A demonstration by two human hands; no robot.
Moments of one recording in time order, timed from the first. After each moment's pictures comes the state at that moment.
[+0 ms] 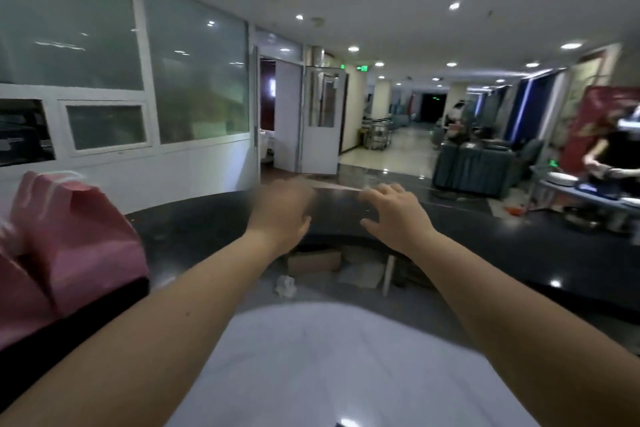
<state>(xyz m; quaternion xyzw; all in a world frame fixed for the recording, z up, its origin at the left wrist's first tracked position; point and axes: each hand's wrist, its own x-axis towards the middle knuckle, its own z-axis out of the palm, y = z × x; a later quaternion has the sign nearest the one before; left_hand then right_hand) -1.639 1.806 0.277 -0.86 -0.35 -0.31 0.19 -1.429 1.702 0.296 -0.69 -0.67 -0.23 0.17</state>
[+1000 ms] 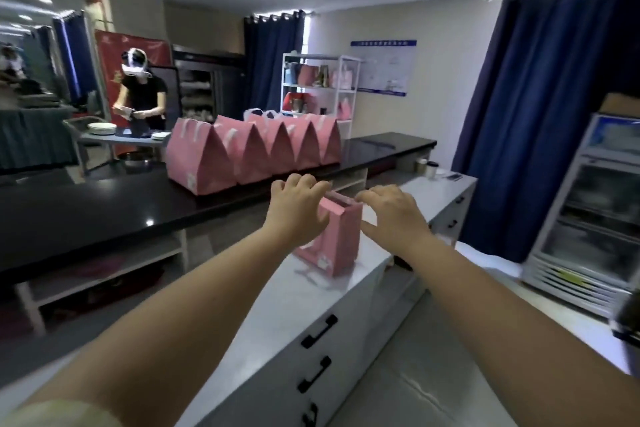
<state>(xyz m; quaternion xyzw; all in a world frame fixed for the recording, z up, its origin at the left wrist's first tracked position) -1.012 1.015 0.255 -0.92 0.23 -0.31 -0.06 -1.061 0.822 0.266 -0.96 -0.10 -0.27 0.02</state>
